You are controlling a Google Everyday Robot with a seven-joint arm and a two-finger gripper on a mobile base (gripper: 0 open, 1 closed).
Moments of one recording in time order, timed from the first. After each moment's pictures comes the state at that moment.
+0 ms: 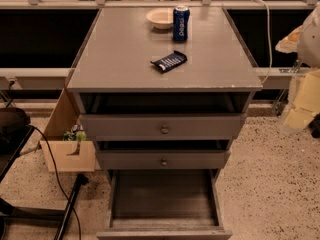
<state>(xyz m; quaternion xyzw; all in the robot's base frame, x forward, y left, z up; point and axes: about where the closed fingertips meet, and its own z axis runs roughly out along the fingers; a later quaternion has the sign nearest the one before) 0.438 -0.217 0.976 -0.60 0.78 -0.03 0.16</state>
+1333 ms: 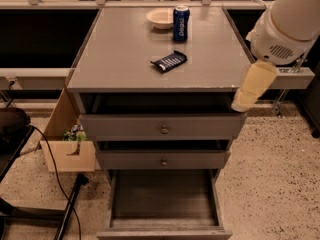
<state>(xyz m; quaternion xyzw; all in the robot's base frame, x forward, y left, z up) 0.515 -0.181 0.952 -0.58 0.79 -0.07 0.21</state>
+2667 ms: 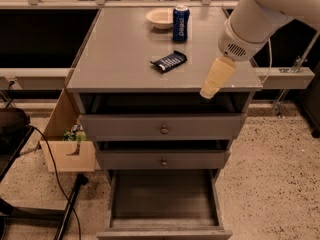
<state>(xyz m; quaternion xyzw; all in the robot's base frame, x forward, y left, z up) 0.585 -0.145 0.924 -0.52 0.82 -0.07 0.24</state>
